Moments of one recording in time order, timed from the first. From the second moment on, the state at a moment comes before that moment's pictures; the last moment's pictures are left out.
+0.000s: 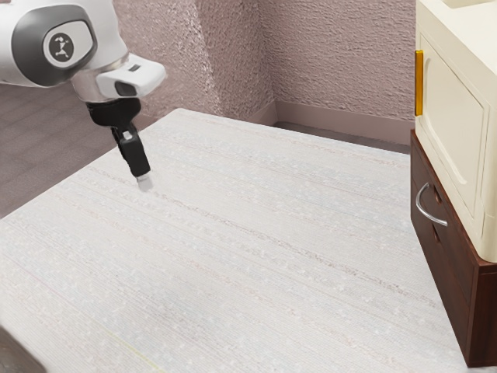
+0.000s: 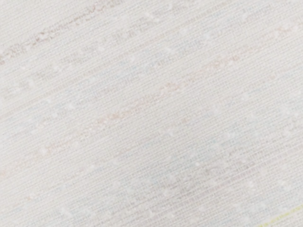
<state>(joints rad) 0.03 -0.01 0.16 -1.45 0.04 1.47 0.68</state>
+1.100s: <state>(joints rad) -0.03 0.14 -0.09 -1.40 0.02 1.60 1.58</state>
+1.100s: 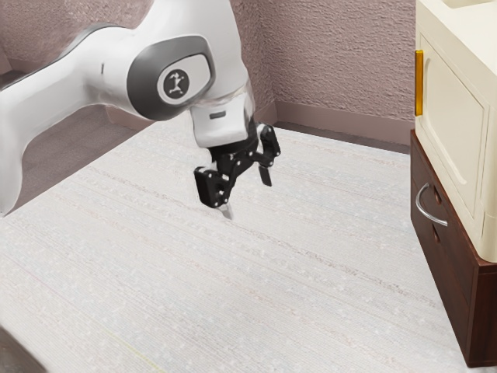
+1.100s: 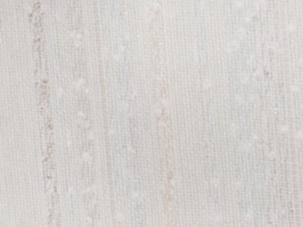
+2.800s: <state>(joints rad) -0.03 0.50 -0.26 -1.22 -0.32 2.09 2.39</state>
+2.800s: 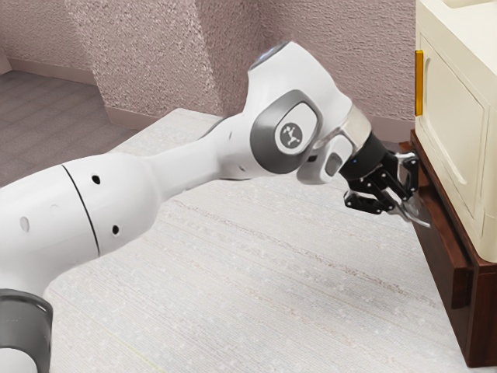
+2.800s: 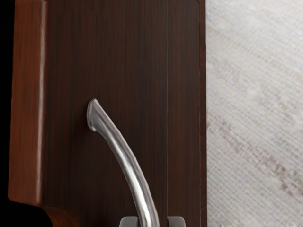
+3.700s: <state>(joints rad) 0.12 0.12 -0.26 -1.68 -0.34 2.10 2.49</state>
